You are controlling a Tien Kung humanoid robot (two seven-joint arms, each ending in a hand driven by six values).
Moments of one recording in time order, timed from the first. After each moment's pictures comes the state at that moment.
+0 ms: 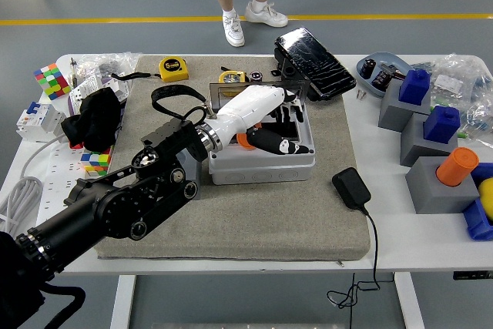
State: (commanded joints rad) left arm -0.72 0.00 -0.70 -0.96 1.87 0.17 -0.19; right arm 0.08 -0.08 1.49 0.18 -1.48 0.06 -0.25
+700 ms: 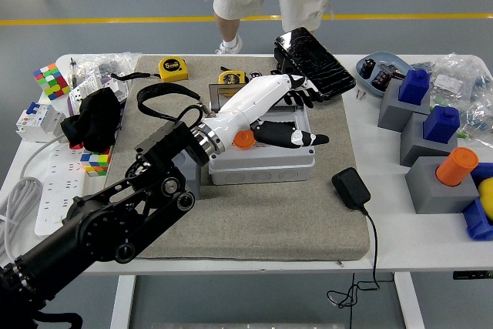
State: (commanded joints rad) left arm -0.54 0.05 -0.86 -1.30 1.88 0.11 -0.07; right arm 0.07 -0.08 1.50 0.18 -1.48 0.06 -0.25
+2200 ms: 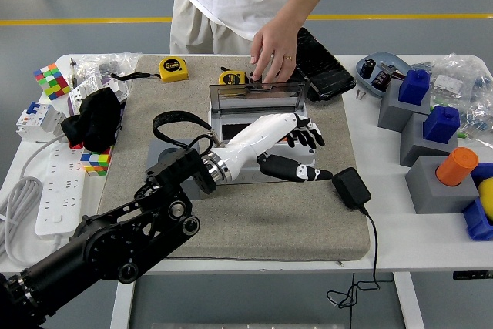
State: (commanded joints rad) left arm -0.55 0.00 -0.73 -1.26 1.80 0.09 -0.06; right arm 0.08 -0.08 1.47 0.18 -1.45 0.06 -0.24
